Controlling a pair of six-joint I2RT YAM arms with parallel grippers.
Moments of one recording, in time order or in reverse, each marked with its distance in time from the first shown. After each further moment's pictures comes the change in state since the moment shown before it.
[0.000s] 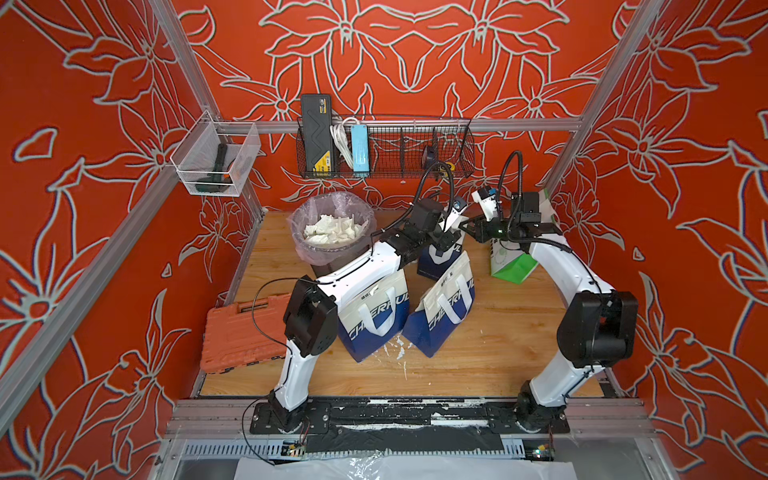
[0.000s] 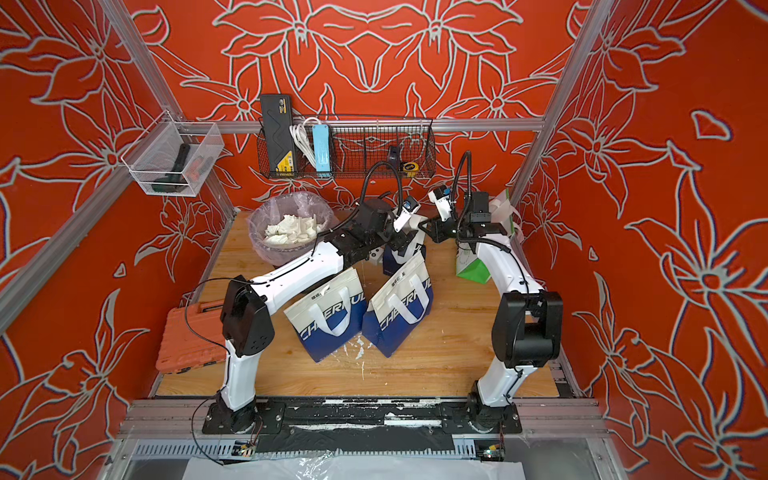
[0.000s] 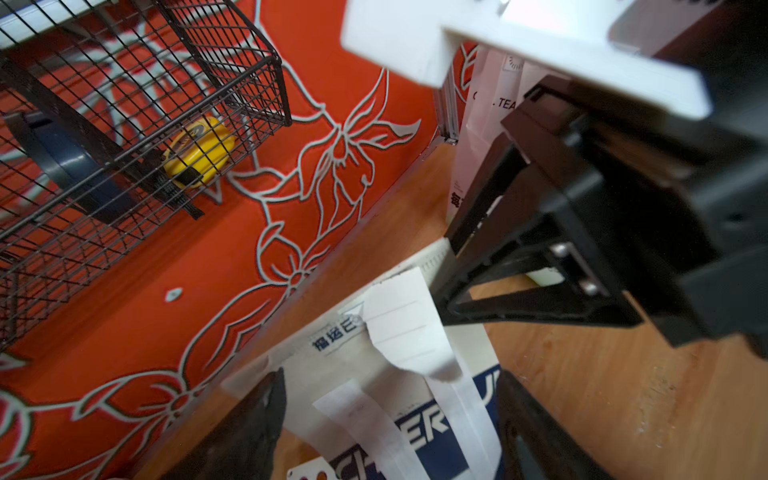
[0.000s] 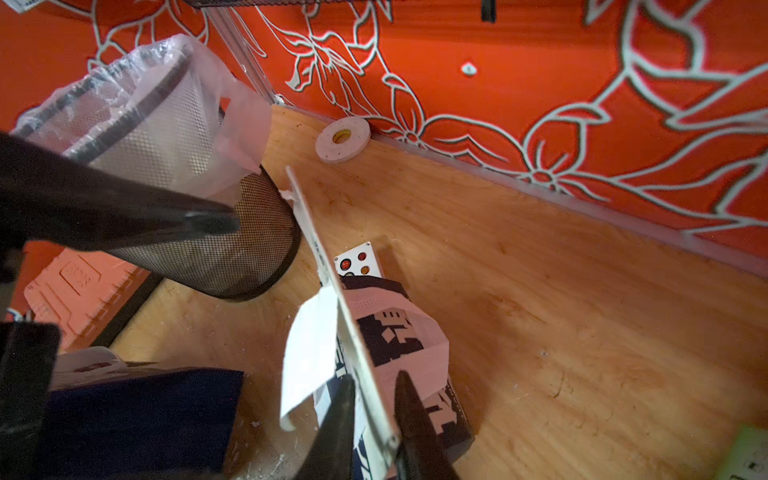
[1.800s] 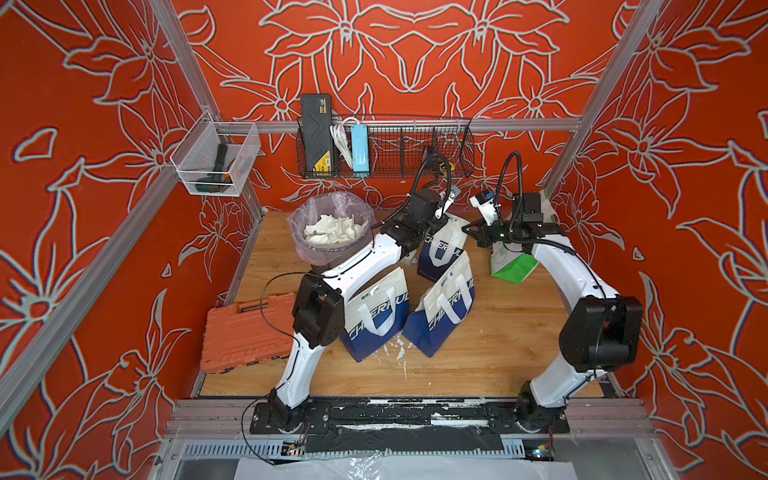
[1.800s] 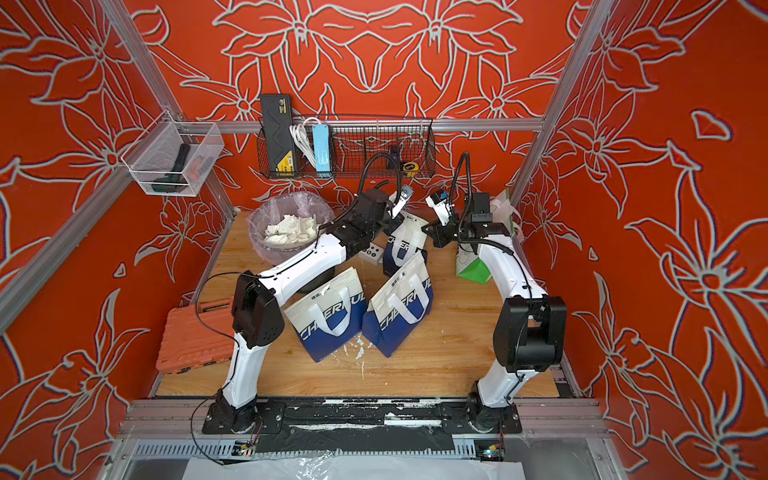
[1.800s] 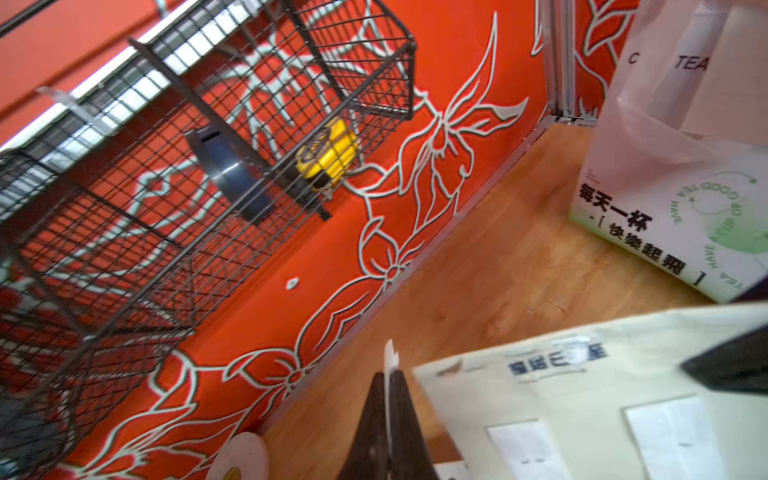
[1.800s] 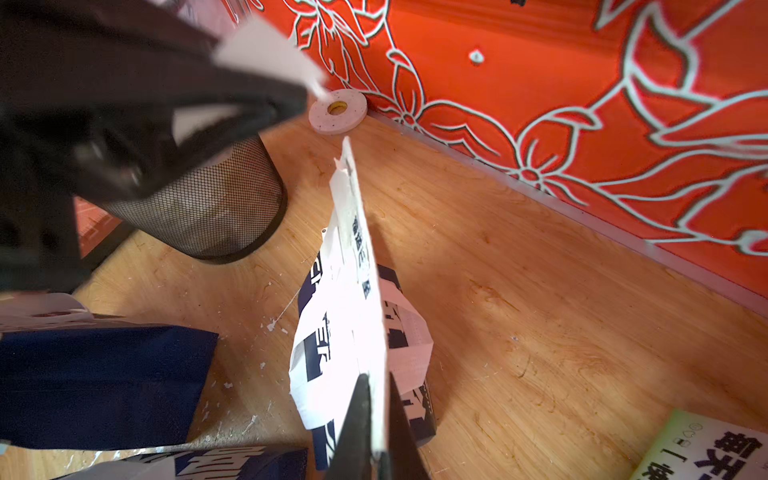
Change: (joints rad) left arm 0.059 0.068 0.138 -0.010 -0.195 0.103; right arm 0.000 -0.032 0.000 -0.105 0.051 -0.178
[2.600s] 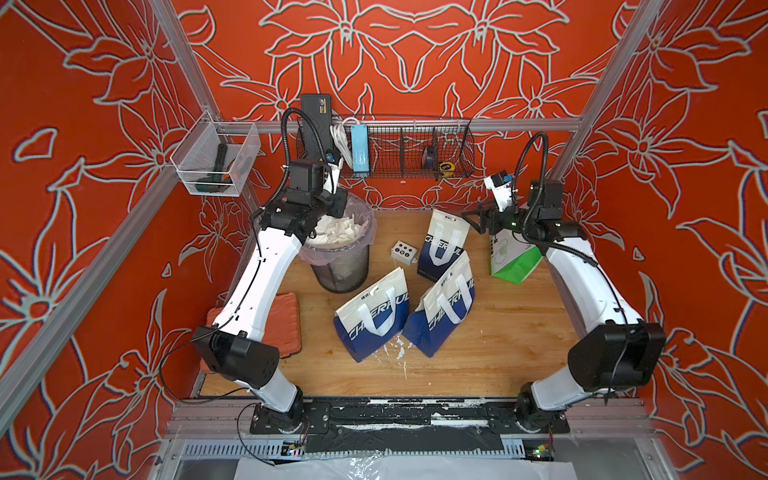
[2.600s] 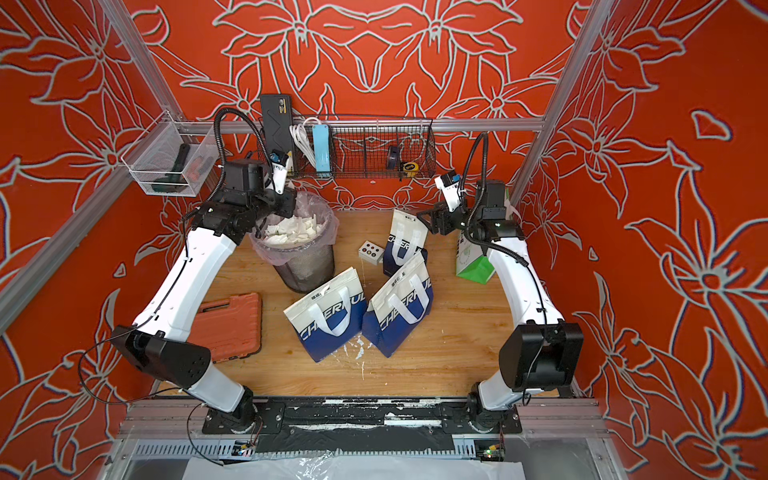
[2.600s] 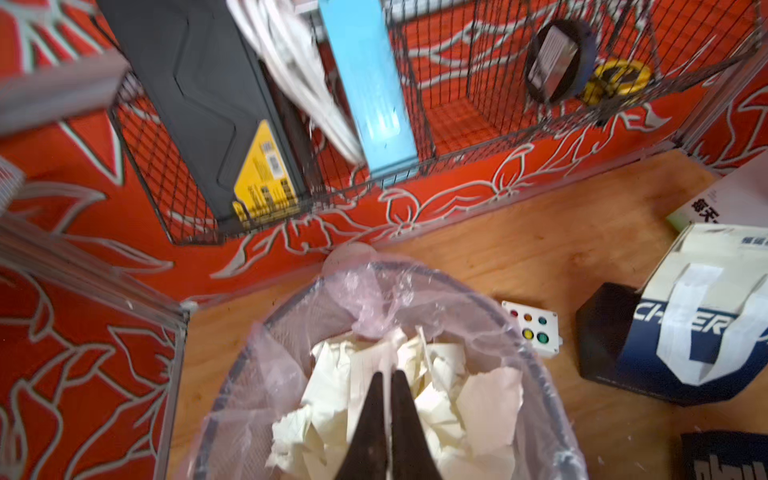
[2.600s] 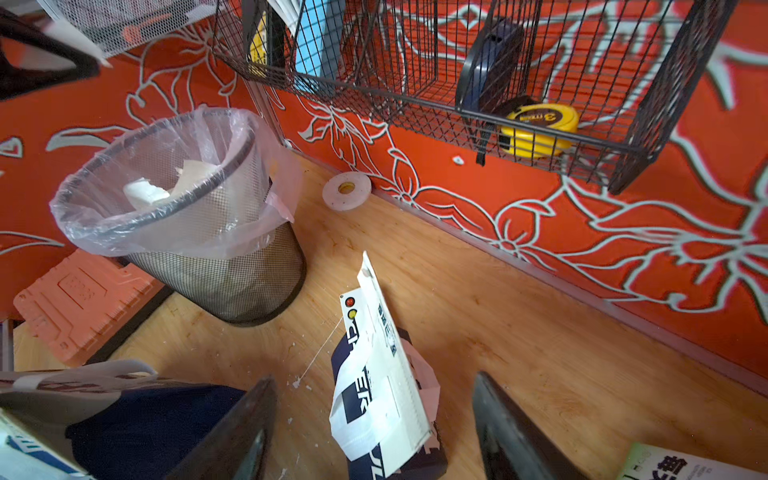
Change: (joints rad) left arm 0.477 -0.516 -0.207 -0.501 0.264 -0.308; right arm 0.000 -0.129 0.069 0.044 -0.018 0.160
